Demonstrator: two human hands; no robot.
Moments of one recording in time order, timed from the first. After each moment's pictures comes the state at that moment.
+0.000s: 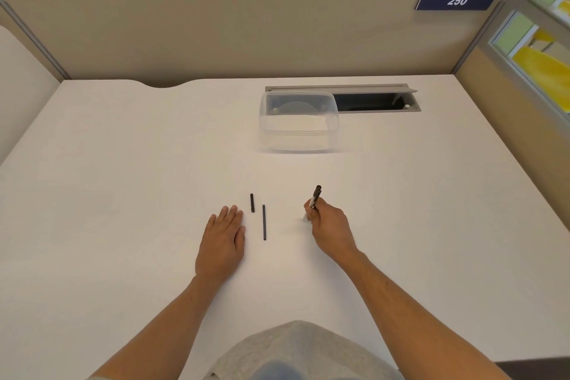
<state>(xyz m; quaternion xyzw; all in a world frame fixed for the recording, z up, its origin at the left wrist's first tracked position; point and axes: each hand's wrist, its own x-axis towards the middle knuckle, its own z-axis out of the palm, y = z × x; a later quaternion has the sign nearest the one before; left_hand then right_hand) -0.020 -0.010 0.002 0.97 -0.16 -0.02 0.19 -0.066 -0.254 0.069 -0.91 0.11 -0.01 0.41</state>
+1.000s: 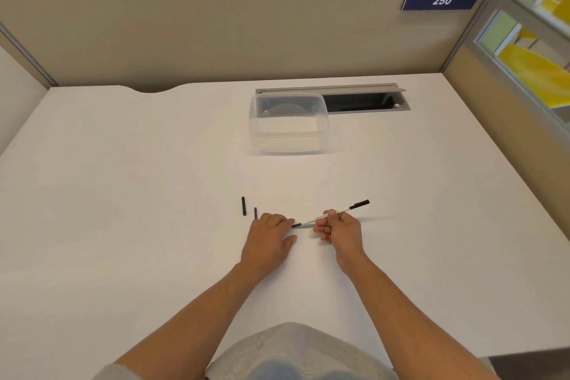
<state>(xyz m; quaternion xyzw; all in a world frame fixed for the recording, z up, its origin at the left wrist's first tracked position) -0.031 -0.108 0.029 0.93 -0.31 -0.05 0.20 -0.079 -0.278 0.049 -0.58 0.39 -0.04 0.72</state>
